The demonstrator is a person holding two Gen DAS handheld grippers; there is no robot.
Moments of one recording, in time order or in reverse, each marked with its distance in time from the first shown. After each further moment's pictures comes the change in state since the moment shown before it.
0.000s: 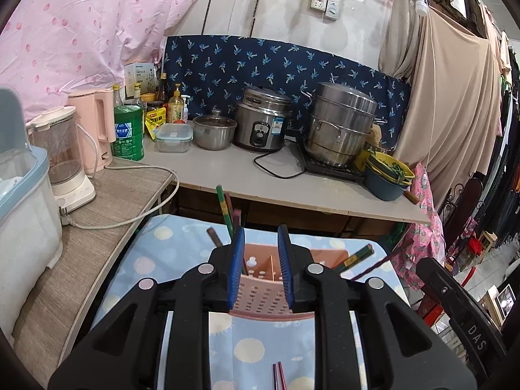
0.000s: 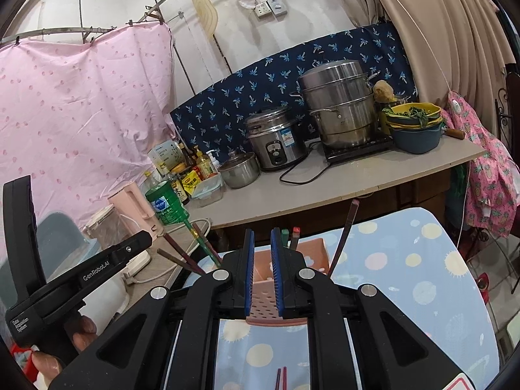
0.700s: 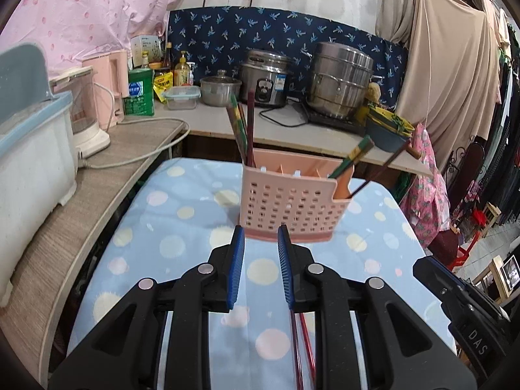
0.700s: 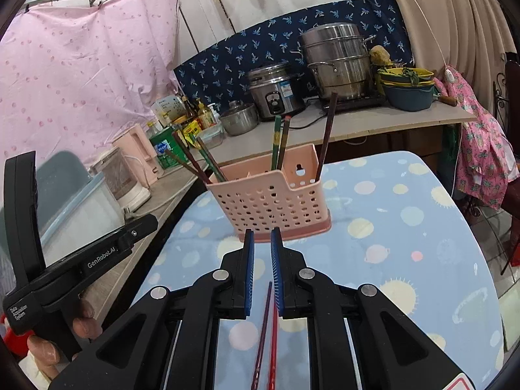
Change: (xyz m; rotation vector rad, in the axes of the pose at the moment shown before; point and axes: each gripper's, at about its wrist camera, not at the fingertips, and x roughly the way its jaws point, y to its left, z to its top) left arm -0.036 0.010 -0.102 0.035 0.125 0.025; right arm -0.047 -0.004 -0.095 -0.043 0.163 -0.015
